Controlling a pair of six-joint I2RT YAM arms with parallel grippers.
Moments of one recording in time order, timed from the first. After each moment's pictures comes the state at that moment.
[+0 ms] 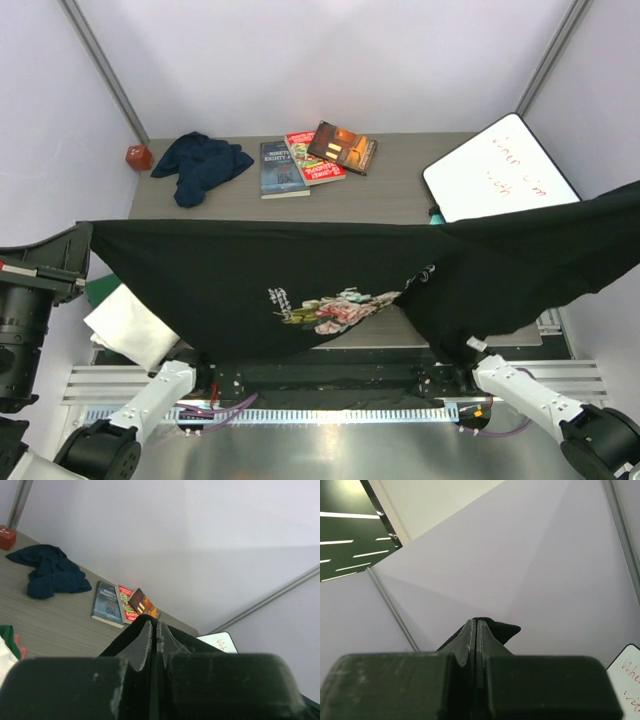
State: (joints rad) left arm -0.23 0.83 2.19 -1.25 -0.27 -0.68; right arm 0.53 0.80 2.27 -0.84 0.41 0.26
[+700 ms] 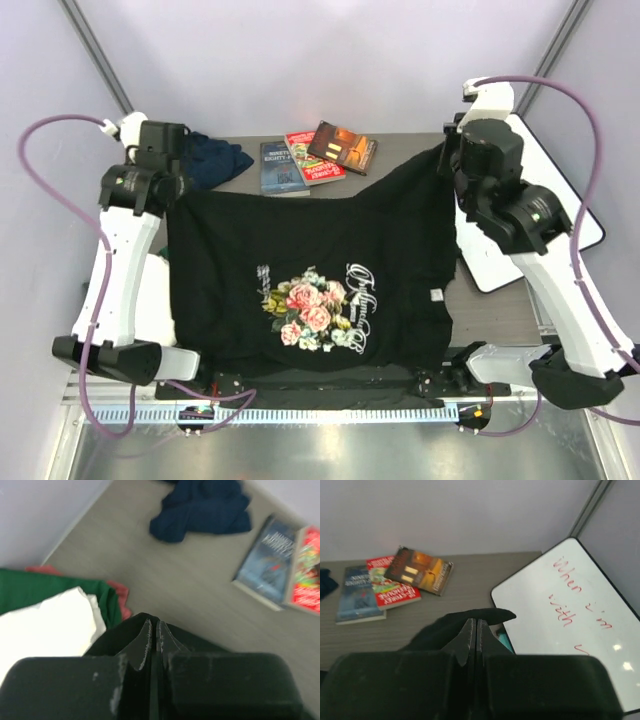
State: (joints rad) left arm -0.21 1.35 1.82 -1.18 -0.60 -0.63; right arm 0.63 1.23 1.81 -0.75 0.72 0.11
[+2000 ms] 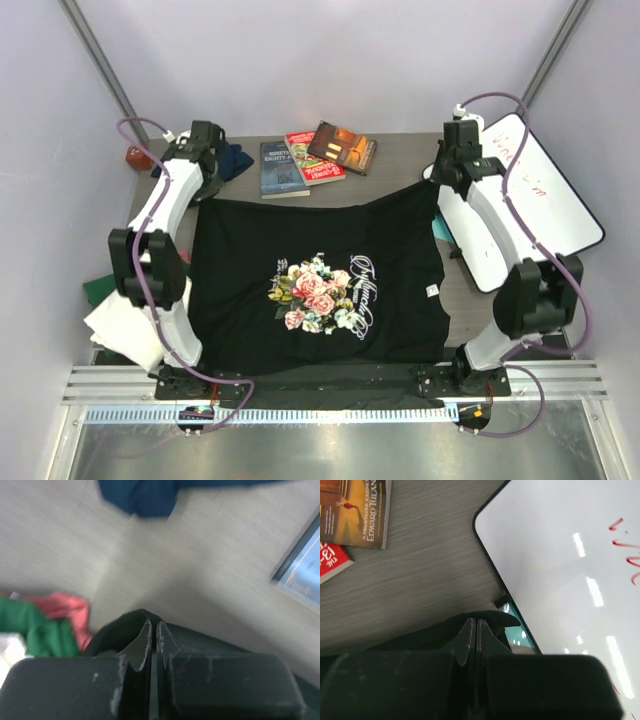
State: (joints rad) left arm -0.11 1.82 1.66 -0.91 -0.42 -0.57; right arm 0.14 1.57 1.44 -0.55 0.27 0.30
